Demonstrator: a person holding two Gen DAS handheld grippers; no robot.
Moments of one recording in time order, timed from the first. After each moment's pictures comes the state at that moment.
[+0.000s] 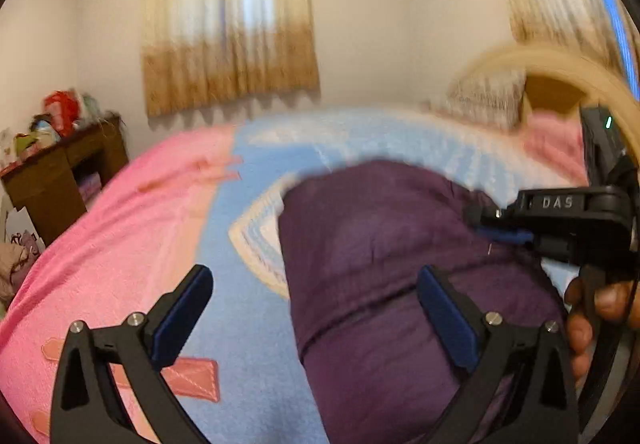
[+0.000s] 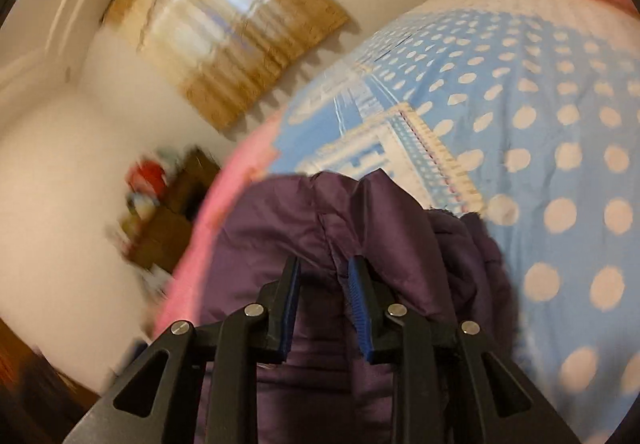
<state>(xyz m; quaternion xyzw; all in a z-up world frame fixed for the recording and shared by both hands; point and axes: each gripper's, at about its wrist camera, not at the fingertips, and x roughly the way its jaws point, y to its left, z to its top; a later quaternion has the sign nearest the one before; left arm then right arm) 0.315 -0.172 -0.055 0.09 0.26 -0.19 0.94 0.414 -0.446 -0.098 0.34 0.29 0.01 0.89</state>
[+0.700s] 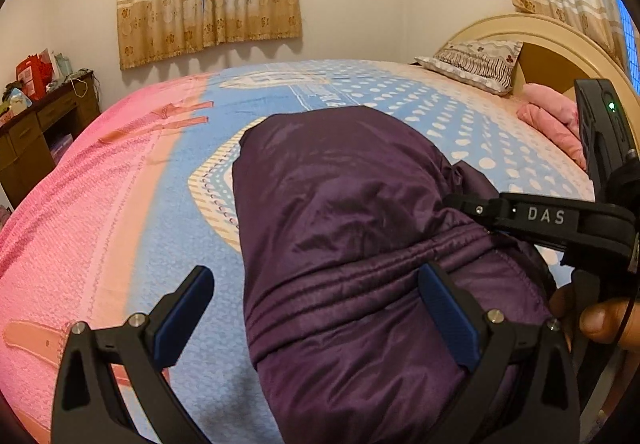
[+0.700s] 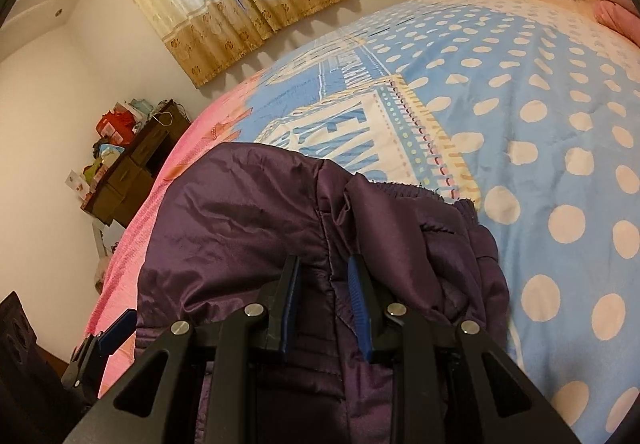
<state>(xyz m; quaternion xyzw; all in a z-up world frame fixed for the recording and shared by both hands) 0.338 -0.181 -0.085 0.06 0.33 -0.22 0.91 0.440 -0.429 -0.124 0.27 0.36 -0.01 0.90</state>
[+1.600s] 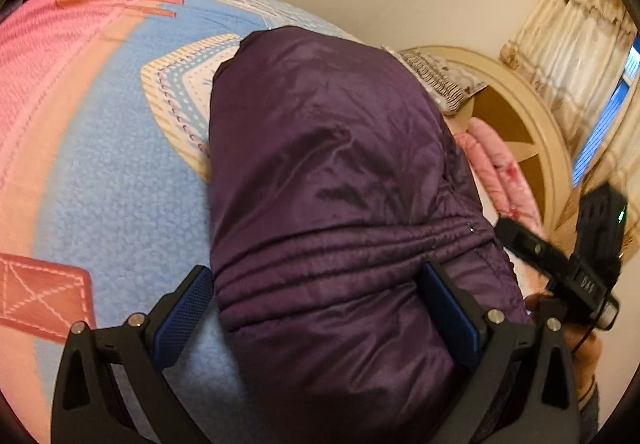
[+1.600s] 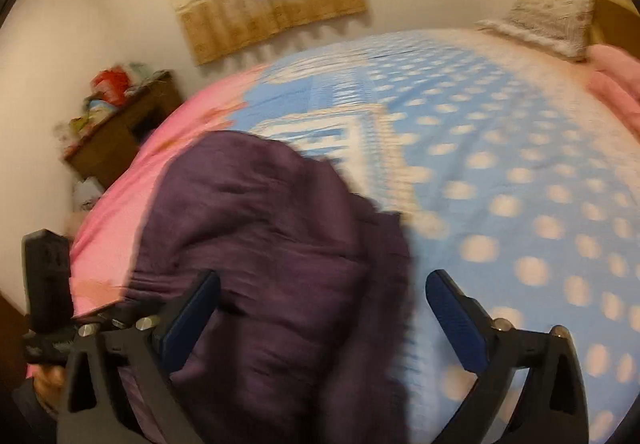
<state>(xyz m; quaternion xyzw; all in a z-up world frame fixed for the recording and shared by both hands) 0.372 -0.136 -0.116 -0.14 0.46 -0.35 0.80 0.378 -0.437 -0.080 0.17 0.37 -0.03 0.91</state>
